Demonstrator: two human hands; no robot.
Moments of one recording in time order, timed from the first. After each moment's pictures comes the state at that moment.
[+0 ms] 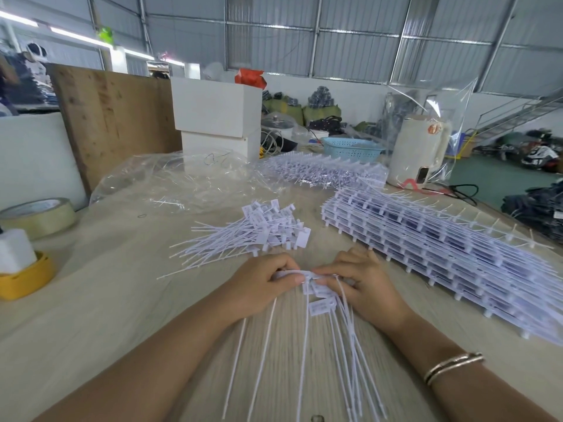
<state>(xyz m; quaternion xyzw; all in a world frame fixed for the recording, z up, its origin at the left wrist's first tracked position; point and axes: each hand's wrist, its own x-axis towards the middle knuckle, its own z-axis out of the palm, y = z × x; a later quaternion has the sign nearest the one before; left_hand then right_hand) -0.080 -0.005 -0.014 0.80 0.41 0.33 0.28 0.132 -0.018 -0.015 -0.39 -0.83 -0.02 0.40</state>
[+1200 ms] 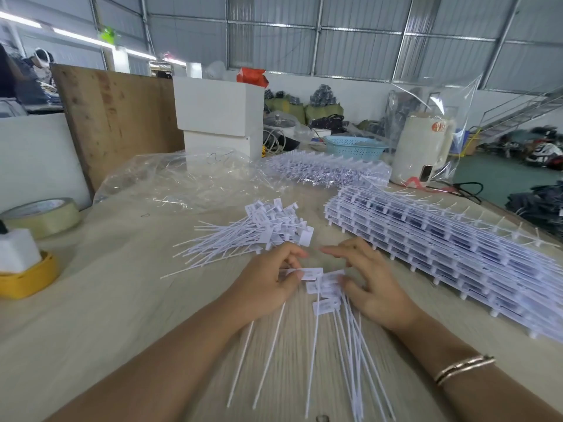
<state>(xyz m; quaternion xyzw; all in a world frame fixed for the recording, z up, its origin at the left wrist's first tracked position) -0.073 -0.006 -0.019 0.79 0.40 0.40 0.26 0.135 -0.021 -0.012 -0.40 -0.83 0.06 0.40</state>
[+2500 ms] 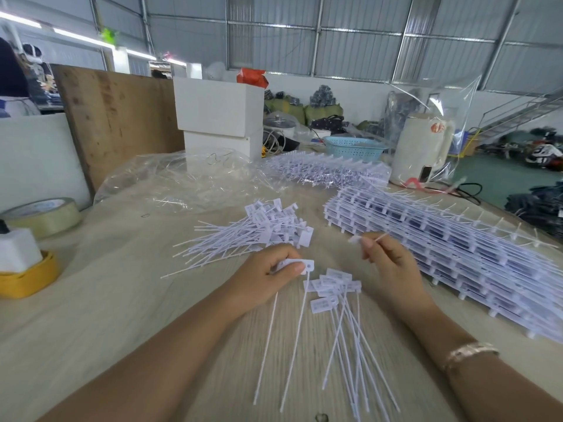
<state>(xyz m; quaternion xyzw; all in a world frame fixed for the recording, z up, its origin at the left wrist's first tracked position) -0.080 -0.001 -0.015 0.79 0.35 0.40 0.30 0.146 -0.018 -0.005 -0.45 -0.65 0.22 0.57</state>
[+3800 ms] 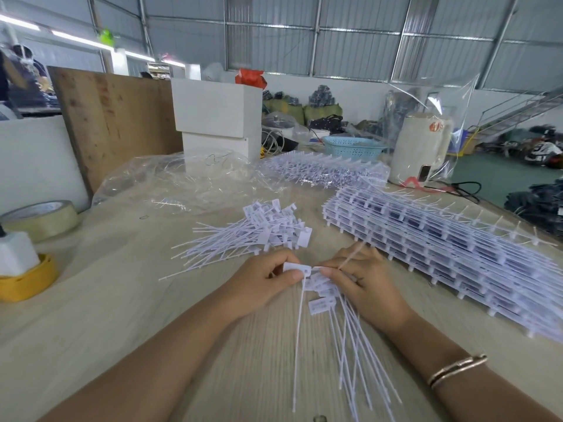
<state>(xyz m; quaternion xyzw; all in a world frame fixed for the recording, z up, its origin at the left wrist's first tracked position) -0.082 -0.001 -0.017 0.79 0.38 0.36 0.32 0.126 -0.022 -0.011 -0.40 -0.82 -0.05 0.41</state>
